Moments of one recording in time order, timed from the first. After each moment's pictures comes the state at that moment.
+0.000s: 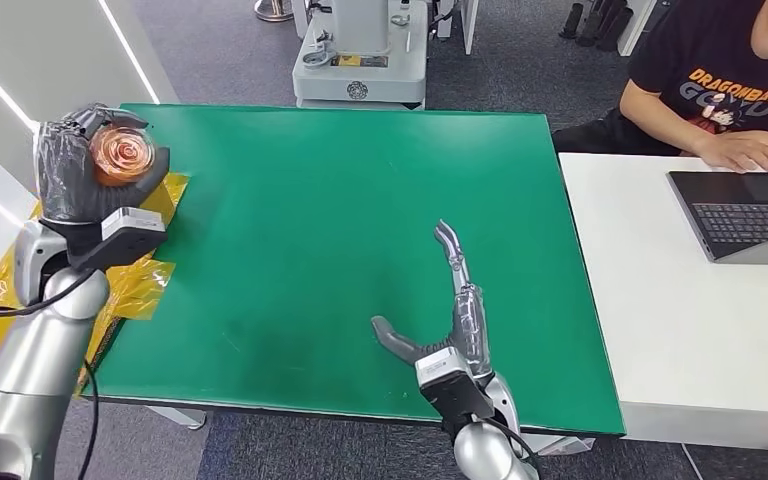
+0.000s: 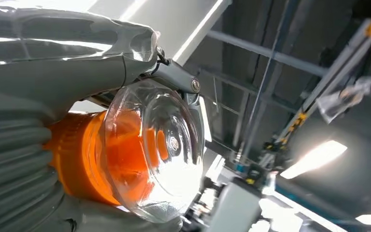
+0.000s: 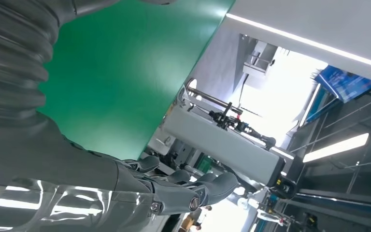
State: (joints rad) left arm -0.56 0.32 -0.23 -1.23 -0.65 0.44 -0.34; right arm -0.18 0.09 0.67 -1.34 0.32 -0.50 -0.57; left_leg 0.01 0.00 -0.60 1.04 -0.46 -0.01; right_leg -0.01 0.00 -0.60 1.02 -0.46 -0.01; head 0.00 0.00
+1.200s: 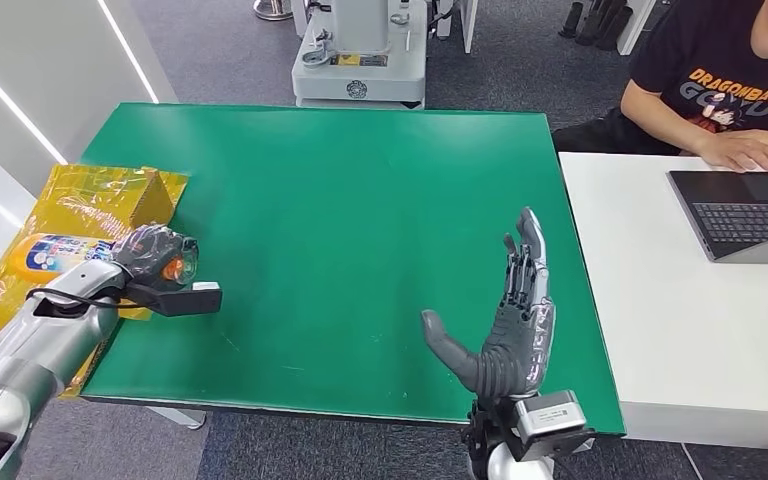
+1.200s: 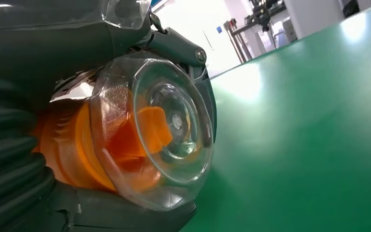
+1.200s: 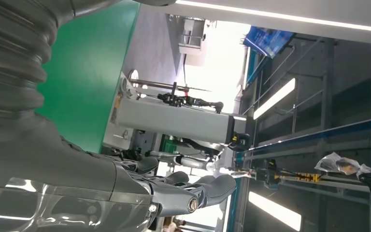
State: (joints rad) left arm -0.74 0.41 -0.55 -0.47 -1.10 0.16 -0.33; right arm -0.11 0.05 0.68 -1.61 0.08 -0.58 -0.69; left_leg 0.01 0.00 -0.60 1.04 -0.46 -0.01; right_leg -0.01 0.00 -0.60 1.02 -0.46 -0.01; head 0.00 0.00
